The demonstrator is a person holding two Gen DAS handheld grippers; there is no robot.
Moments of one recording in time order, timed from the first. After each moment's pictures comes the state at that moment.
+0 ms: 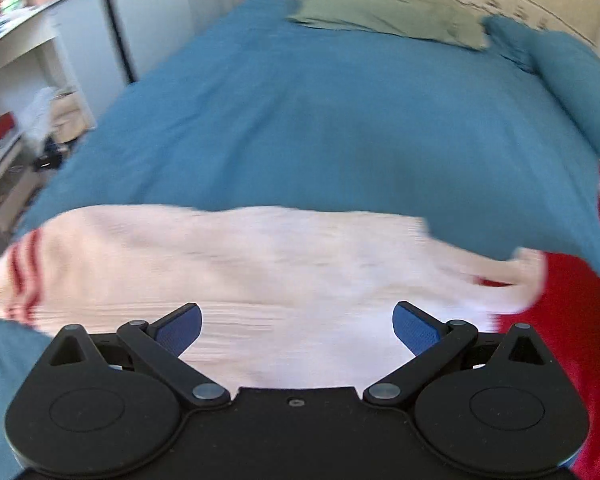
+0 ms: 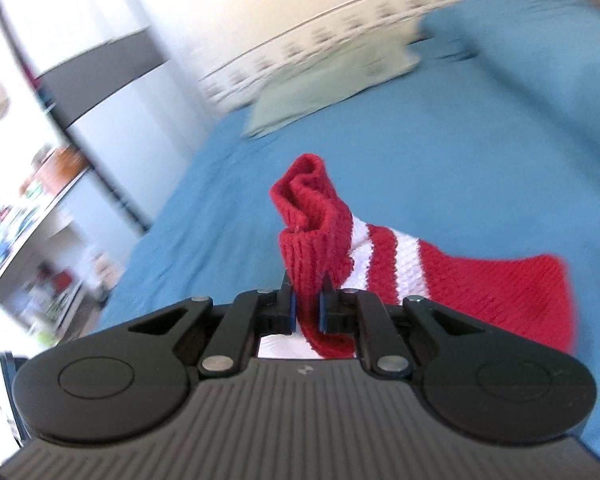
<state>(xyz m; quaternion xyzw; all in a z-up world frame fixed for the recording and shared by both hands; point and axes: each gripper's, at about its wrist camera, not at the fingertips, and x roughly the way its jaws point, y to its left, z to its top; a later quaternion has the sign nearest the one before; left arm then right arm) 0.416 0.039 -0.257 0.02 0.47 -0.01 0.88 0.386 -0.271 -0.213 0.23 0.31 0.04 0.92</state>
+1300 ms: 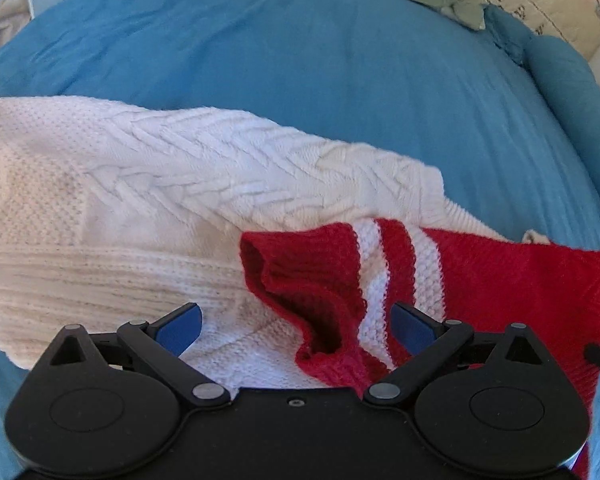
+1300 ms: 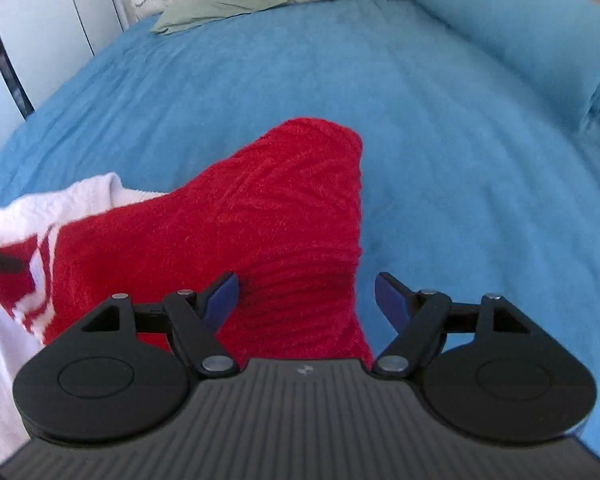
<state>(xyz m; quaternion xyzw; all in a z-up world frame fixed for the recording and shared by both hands) 0.457 0.051 -0.357 -0.08 0.53 -0.09 0.84 0.325 -0.320 -0.377 0.13 0.41 -0.09 0.90</state>
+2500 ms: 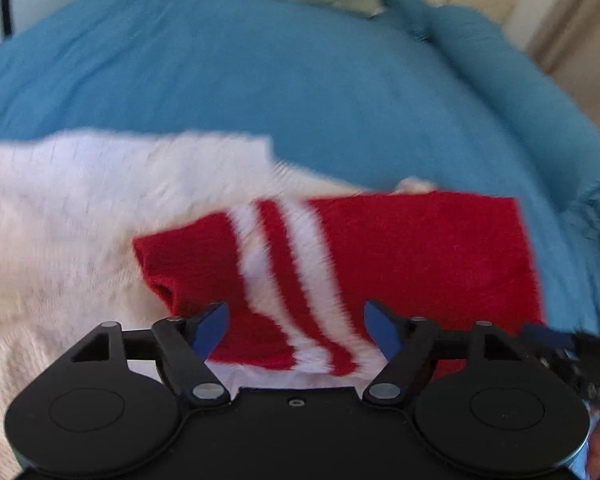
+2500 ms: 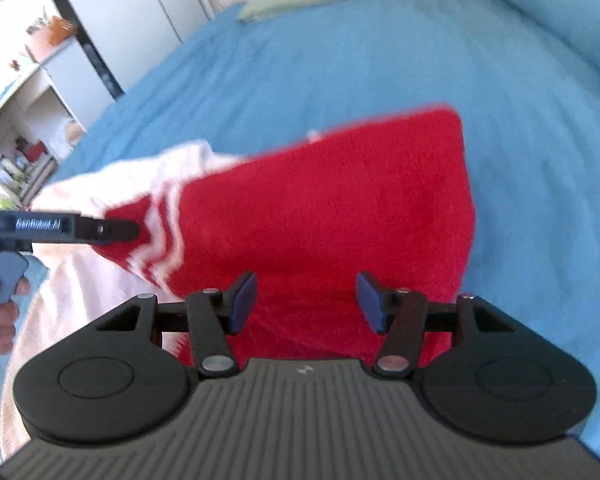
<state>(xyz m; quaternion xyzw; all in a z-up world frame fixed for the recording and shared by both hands) 0.400 -0.034 -0.347 -0.05 0.50 -0.18 0.85 0.285 -0.330 -0.374 0.15 0.42 0.04 0.90</state>
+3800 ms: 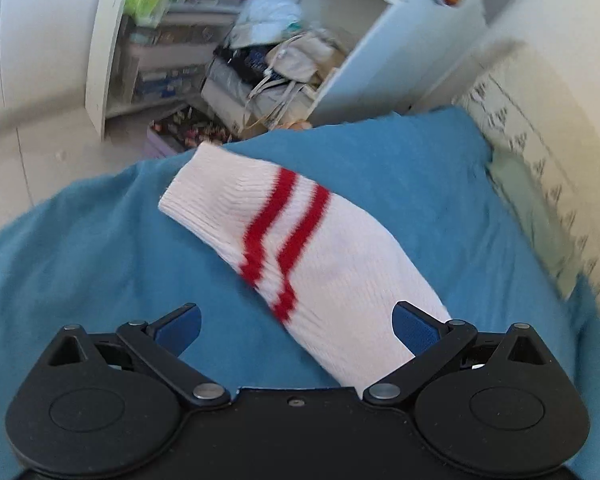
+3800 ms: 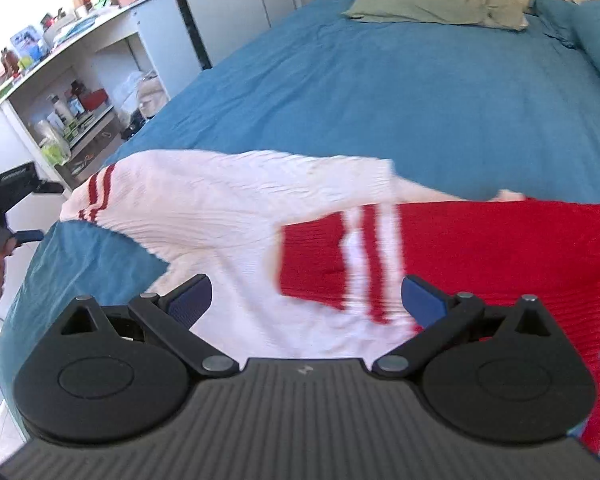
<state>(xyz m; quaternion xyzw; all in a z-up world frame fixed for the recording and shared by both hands) 0.367 0.382 -0.304 -0.35 0.39 0.13 0.84 0.303 -0.098 -0.296 0.06 0.41 0.11 0.90</state>
